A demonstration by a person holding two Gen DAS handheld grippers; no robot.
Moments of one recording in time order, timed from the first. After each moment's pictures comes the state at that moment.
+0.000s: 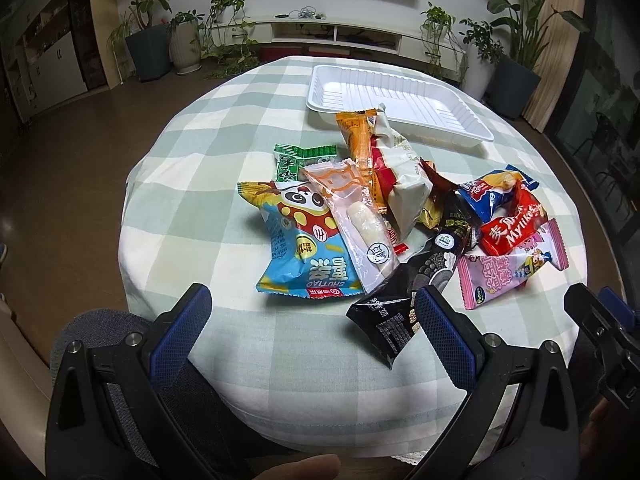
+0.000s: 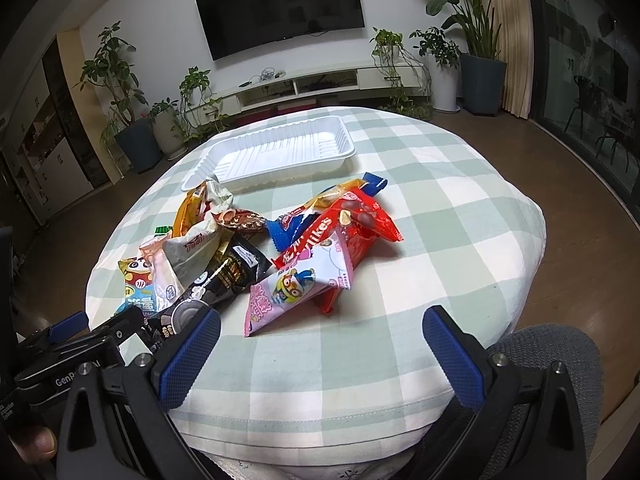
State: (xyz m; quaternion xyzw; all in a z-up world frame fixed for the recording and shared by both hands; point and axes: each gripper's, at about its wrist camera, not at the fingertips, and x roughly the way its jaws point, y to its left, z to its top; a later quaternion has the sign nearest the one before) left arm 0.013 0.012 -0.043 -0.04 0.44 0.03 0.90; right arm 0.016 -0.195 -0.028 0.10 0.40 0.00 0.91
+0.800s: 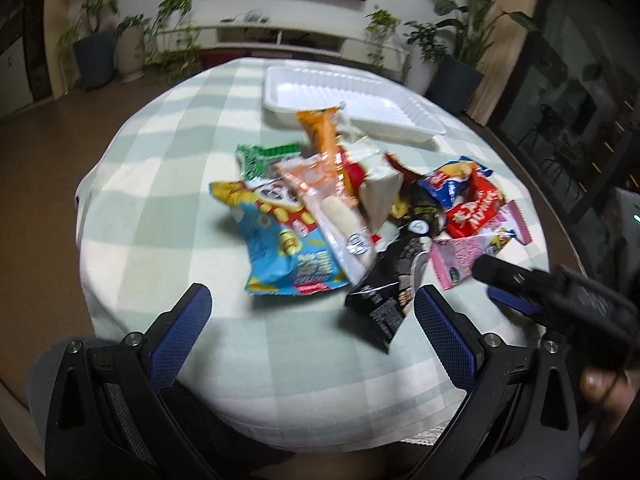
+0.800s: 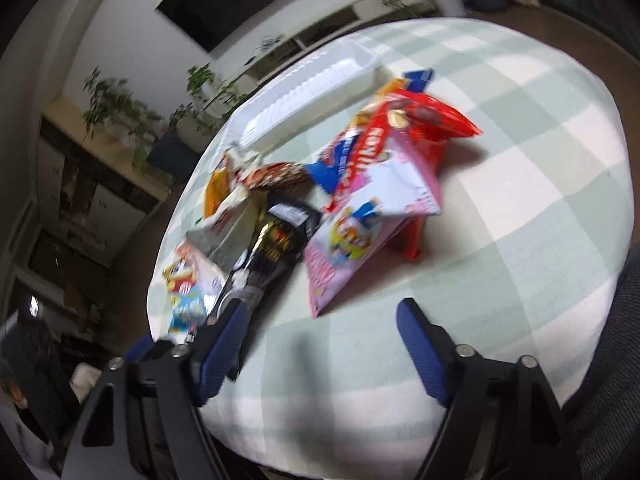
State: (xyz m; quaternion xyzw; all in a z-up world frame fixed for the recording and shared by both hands) left arm 0.014 0.038 -0.050 -0.06 0.42 -0.10 0.90; right arm 0.048 -0.194 -0.083 0.30 0.46 0.08 0.83
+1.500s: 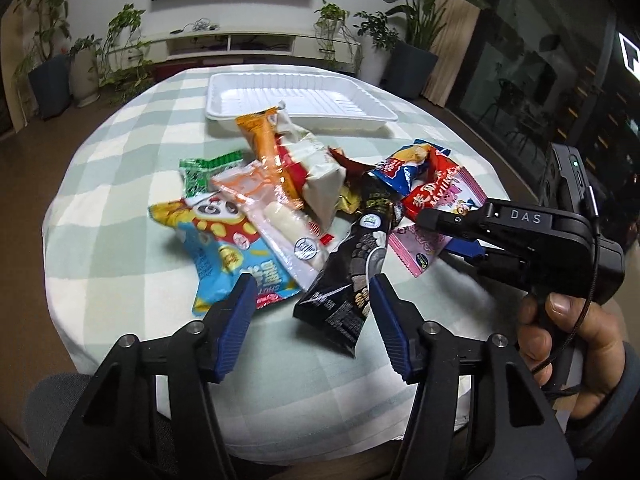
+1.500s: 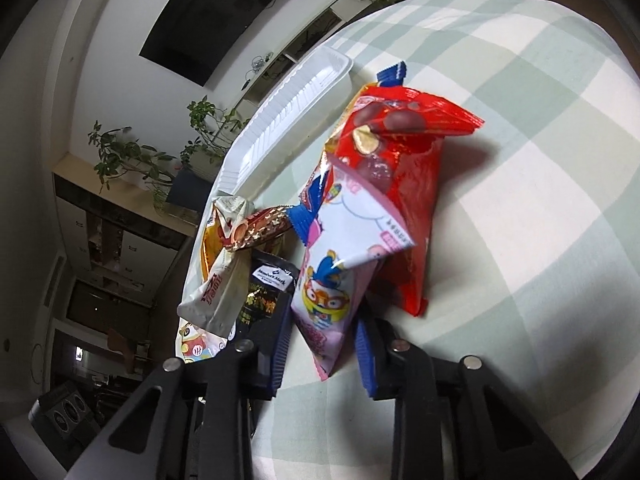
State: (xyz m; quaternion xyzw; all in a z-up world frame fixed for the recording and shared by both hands) left arm 0.018 0.015 -0.049 -0.02 0.42 -0.18 0.89; right arm 0.081 -0.227 -0.108 0.40 0.43 0.10 0.80
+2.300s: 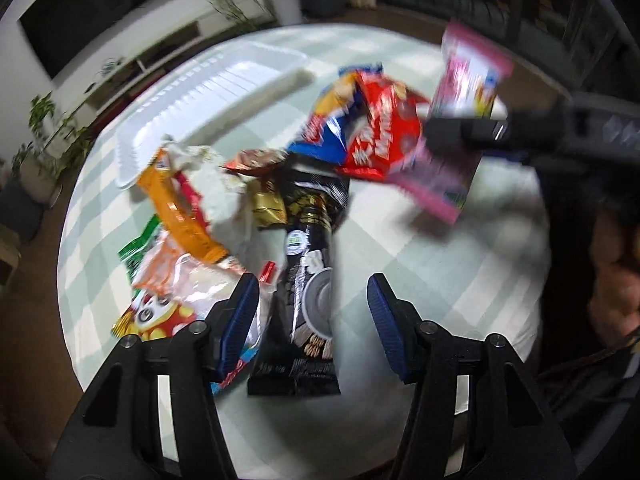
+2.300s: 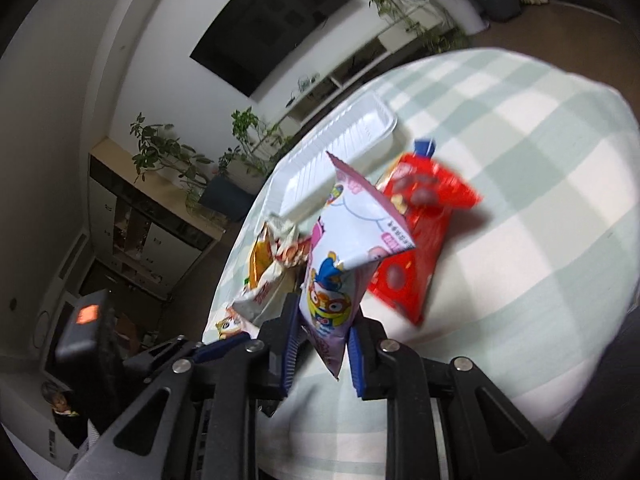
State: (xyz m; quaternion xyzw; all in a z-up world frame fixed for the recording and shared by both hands) left arm 0.050 -0.080 -0.054 0.25 0.47 -0.24 0.81; right arm 0.050 -0.252 -0.065 0.36 0.37 0.14 0.84
